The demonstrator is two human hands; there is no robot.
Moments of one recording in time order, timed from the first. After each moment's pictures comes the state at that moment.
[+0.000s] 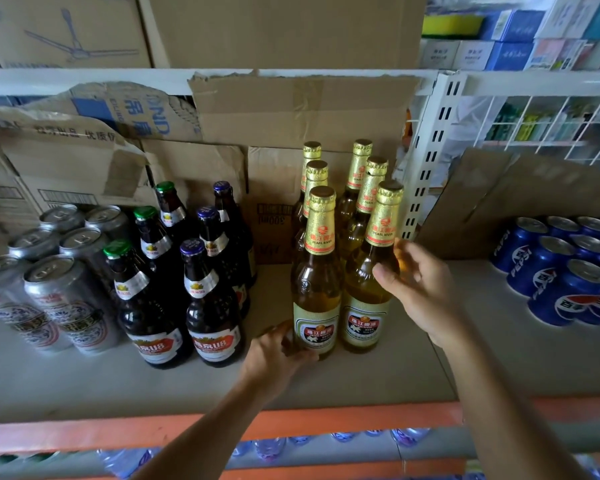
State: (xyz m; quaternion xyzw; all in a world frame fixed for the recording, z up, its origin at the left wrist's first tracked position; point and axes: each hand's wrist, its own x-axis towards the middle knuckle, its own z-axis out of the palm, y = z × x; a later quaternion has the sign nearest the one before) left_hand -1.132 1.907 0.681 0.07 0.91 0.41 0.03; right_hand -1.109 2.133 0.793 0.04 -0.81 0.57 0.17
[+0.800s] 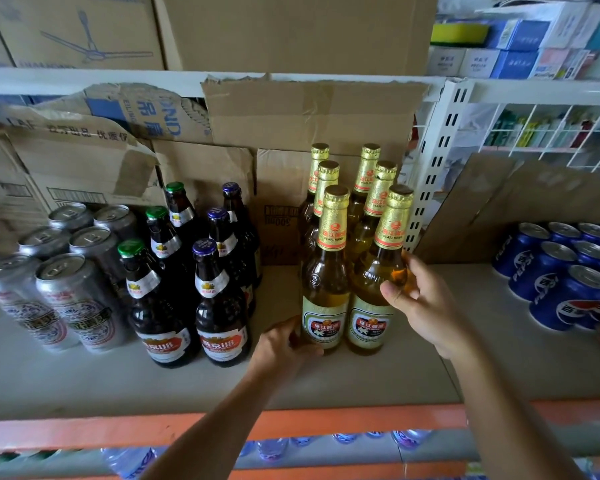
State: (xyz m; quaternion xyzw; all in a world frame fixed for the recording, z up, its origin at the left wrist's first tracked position) left_hand -1.143 1.908 0.680 0.07 0.90 0.43 0.06; right_hand -1.105 2.130 0.783 0.00 -0.79 0.60 0.08
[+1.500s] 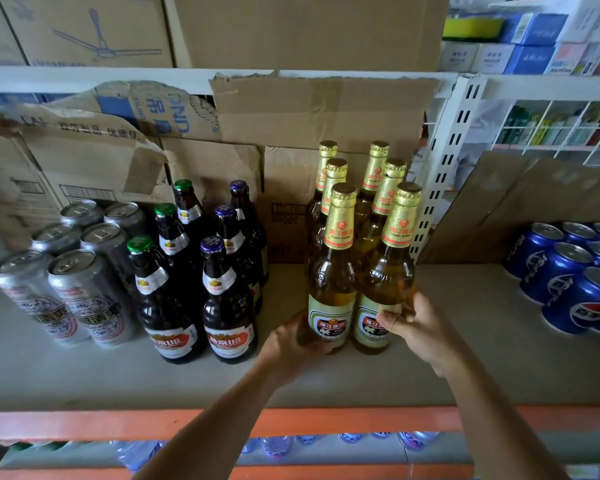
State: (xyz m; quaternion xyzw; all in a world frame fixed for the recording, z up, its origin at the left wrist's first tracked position) left_hand -1.141 1.907 0.693 0.10 0.88 0.45 0.10; right_hand -1.111 2.135 0.732 -0.06 -0.79 0.61 0.02
